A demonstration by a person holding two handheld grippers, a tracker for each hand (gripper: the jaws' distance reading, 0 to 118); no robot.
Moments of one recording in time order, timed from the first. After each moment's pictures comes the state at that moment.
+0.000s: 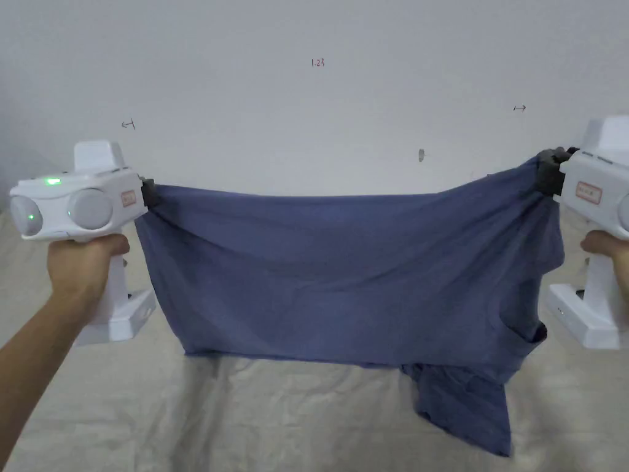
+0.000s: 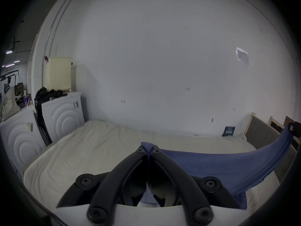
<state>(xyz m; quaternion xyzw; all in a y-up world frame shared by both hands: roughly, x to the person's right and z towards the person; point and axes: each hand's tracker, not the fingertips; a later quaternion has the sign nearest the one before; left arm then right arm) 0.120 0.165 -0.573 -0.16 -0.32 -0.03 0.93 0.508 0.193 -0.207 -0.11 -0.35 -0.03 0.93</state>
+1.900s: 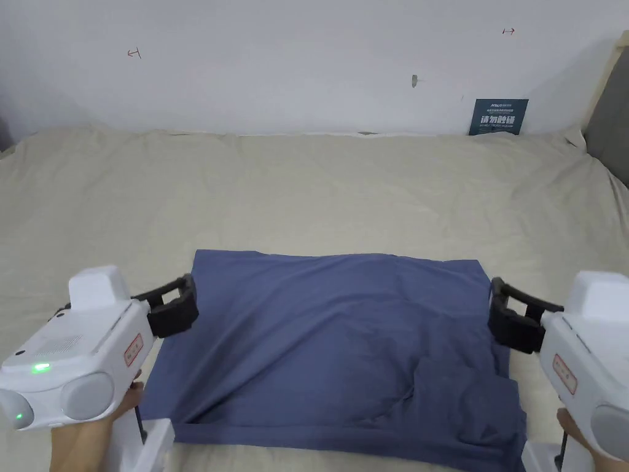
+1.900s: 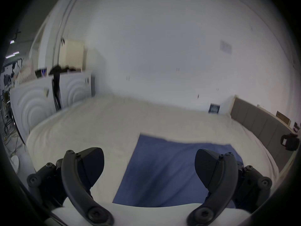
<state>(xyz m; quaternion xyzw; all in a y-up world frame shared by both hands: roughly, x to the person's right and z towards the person) -0.057 0.054 -0.298 -0.14 -0.33 0.00 0.93 0.257 0.077 0.013 -0.13 -0.39 -0.04 0.91</state>
